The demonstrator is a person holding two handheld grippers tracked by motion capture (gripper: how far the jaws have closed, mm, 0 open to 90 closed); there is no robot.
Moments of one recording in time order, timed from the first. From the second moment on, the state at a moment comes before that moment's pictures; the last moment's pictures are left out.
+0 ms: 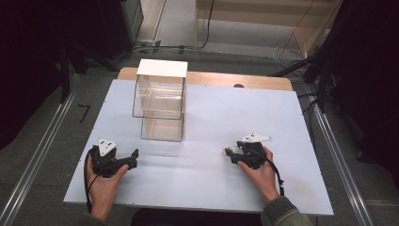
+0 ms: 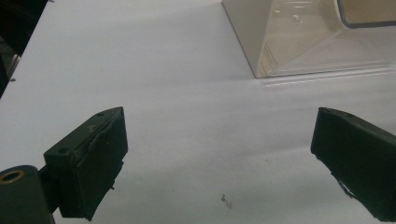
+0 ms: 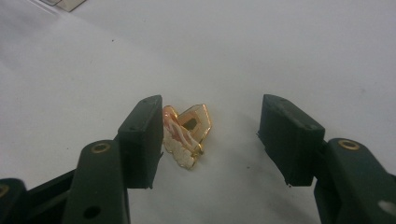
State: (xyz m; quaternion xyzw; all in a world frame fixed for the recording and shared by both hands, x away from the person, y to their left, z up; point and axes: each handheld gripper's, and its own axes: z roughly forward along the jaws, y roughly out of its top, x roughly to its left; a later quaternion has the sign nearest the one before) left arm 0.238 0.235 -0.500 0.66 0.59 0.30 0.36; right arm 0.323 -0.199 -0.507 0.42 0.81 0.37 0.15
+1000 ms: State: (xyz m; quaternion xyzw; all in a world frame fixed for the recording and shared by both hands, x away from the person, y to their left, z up) left arm 0.237 0.235 -0.500 0.66 0.59 0.30 0.36; right arm 0.317 -0.194 -0.503 0.38 0.83 0.38 0.14
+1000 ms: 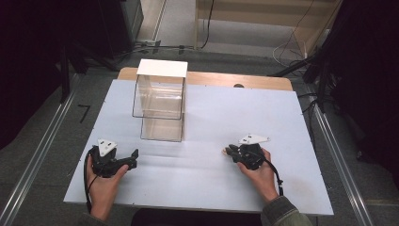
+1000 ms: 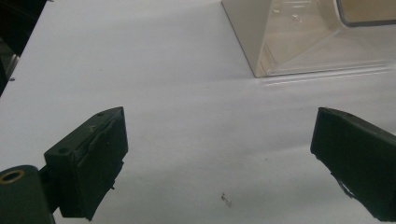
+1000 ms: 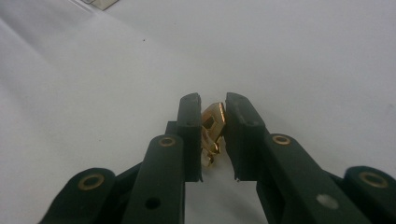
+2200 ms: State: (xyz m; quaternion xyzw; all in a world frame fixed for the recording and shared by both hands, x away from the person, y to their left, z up) left arm 0.236 0.236 -0.500 0.66 0.59 0.30 0.36; right arm 0.307 -0.195 -0.490 0.36 0.83 0.41 0.11
